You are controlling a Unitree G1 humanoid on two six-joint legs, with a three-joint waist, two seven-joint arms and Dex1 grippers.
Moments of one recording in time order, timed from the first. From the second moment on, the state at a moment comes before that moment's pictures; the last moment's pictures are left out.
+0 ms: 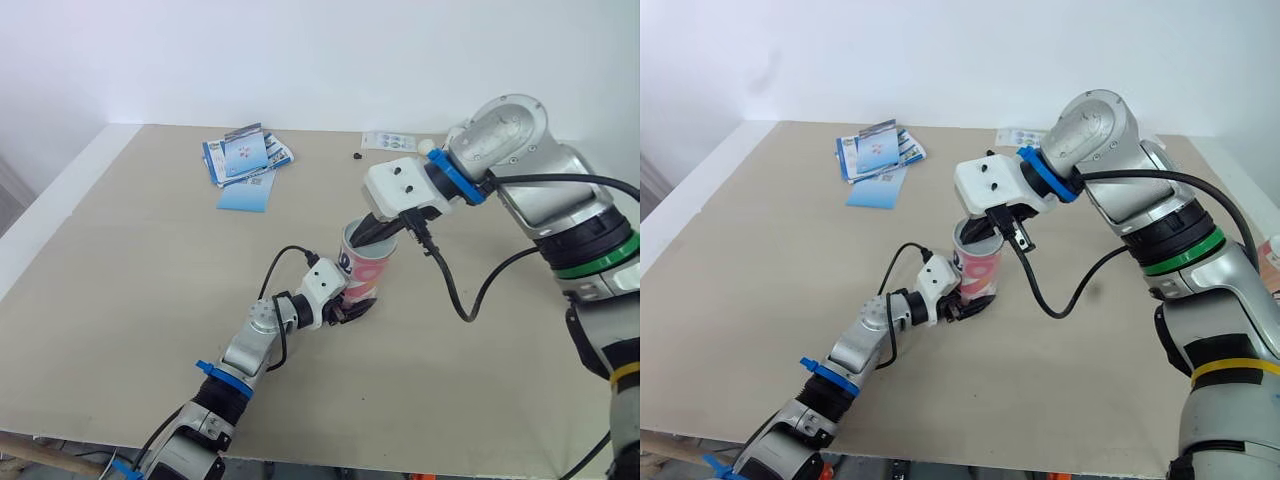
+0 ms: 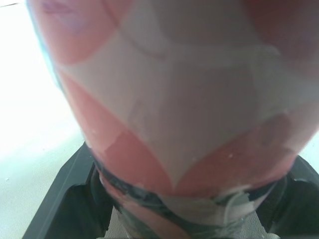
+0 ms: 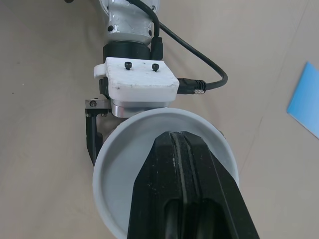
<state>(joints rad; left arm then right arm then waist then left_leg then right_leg) -0.45 0.04 -0.33 0.29 -0.05 0.08 -0.66 -1.24 -0.80 0.58 0.14 0.17 0.24 1.57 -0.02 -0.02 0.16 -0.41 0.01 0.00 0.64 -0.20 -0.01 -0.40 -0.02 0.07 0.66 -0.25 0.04</state>
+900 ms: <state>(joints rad) -0.42 0.05 -0.31 0.31 -0.05 0.09 -0.66 -1.13 -0.66 0.49 0.30 0.16 0.24 1.57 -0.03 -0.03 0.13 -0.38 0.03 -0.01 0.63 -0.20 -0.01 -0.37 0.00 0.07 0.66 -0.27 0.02</state>
